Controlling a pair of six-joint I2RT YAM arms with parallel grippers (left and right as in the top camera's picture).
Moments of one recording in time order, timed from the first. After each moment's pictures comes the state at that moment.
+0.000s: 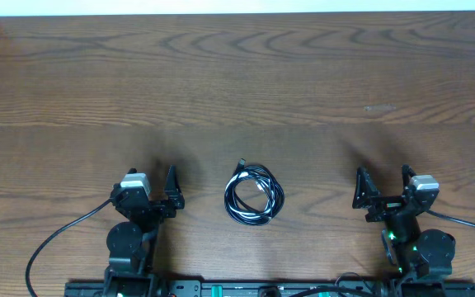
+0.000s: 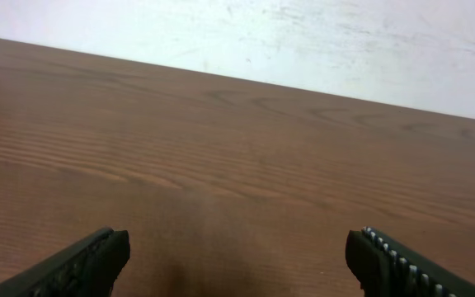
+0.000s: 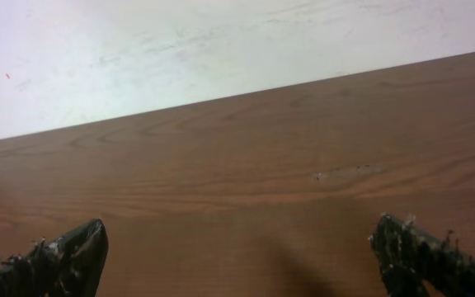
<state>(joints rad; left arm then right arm) -0.08 0.09 0.01 -0.11 -0.04 -0.19 0.02 0.01 0.05 -0.15 -0.14 0.26</state>
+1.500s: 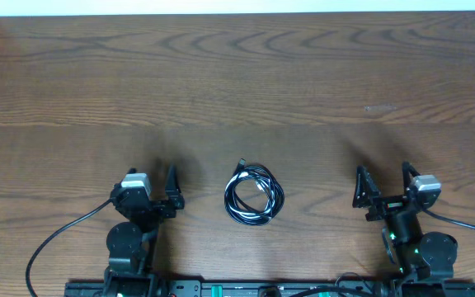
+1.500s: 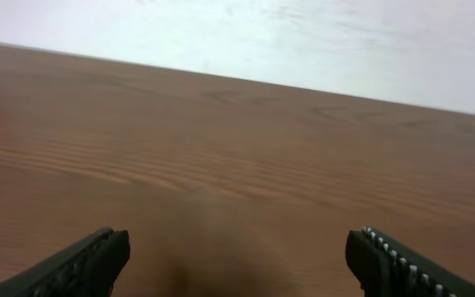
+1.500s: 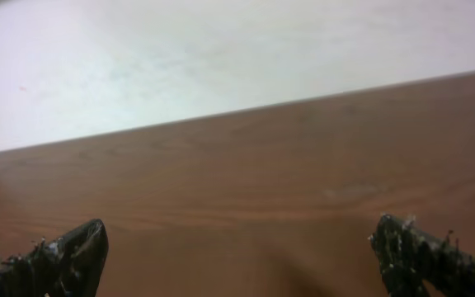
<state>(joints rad) -0.08 0.09 0.02 -0.10 -0.03 -0.18 0.02 0.01 0.05 -0.09 -0.17 0.26</state>
